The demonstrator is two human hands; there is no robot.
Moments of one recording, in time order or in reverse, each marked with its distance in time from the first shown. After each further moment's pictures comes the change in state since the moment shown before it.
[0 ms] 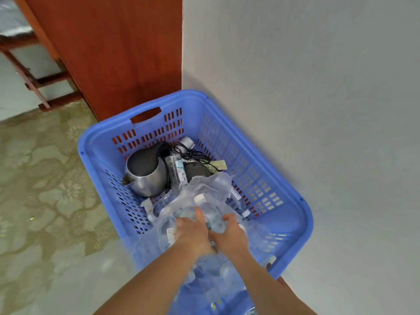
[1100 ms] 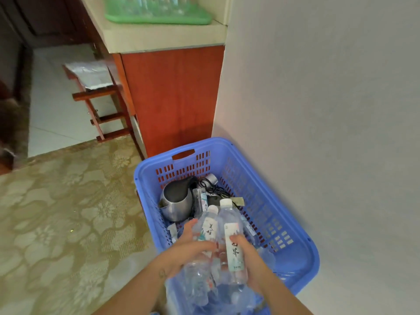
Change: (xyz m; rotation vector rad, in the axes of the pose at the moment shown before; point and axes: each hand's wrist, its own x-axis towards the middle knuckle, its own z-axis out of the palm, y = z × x) left_hand -0.095 -0.062 -0.038 -1.555 0.076 0.141; right_hand -0.080 -0.047 -0.066 0.992 -0.521 0.022
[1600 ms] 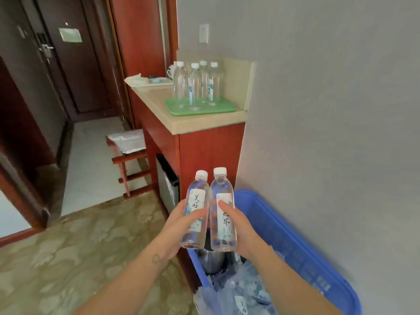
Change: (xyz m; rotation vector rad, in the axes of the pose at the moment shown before) left_hand -0.130 0.139 -0.118 -0.039 0.107 0.531; right_hand -0.075 -0.093 0.207 -0.077 -0.283 -0.479
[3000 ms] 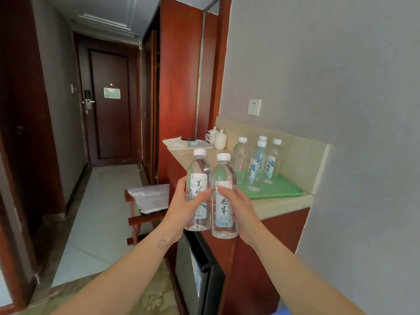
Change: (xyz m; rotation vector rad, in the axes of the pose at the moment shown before) left_hand 0.206 0.217 -0.215 0.011 0.163 0.589; right_hand 0.269 -0.143 0.229 -0.315 -0.039 -0.423
